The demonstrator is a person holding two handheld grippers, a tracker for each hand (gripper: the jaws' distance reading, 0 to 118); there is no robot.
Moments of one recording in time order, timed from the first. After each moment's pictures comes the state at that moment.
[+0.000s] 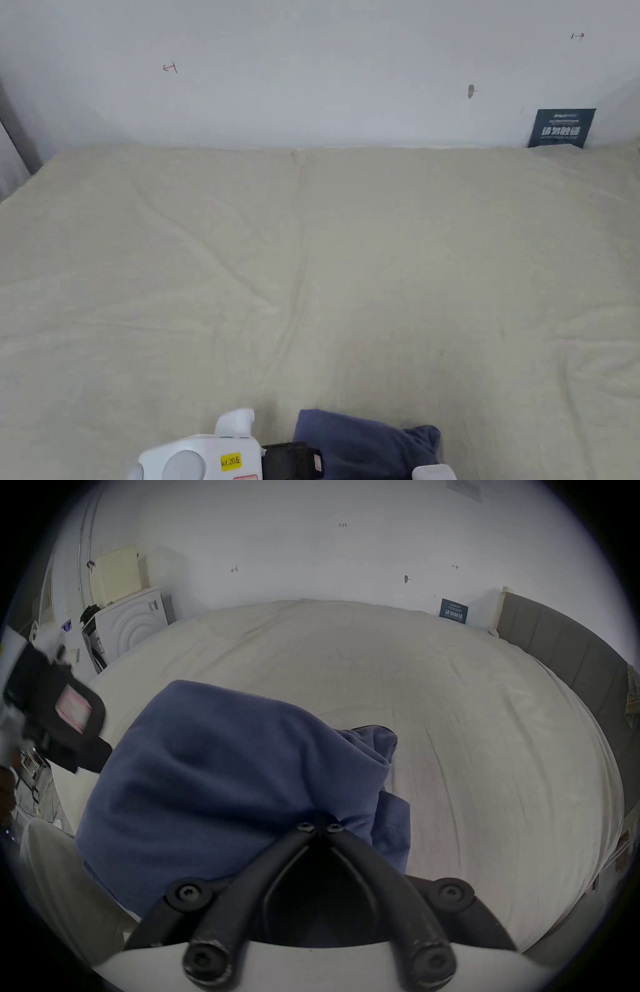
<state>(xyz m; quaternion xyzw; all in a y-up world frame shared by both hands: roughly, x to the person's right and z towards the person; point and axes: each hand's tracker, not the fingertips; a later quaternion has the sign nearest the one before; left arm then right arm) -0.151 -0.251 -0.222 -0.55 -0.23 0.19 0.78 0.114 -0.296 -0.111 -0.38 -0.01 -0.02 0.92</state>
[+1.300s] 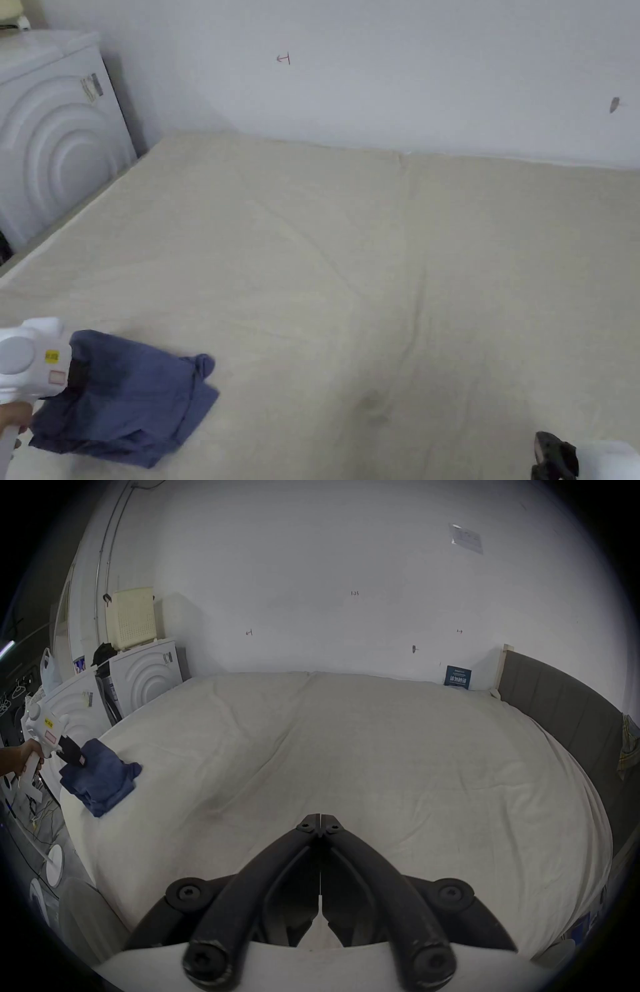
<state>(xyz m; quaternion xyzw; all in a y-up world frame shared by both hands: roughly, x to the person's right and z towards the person) -0.554 -0.170 -0.325 -0.53 0.12 0.03 0.84 0.059 -0.178 -0.170 -0.27 0.00 -0.01 0.96</state>
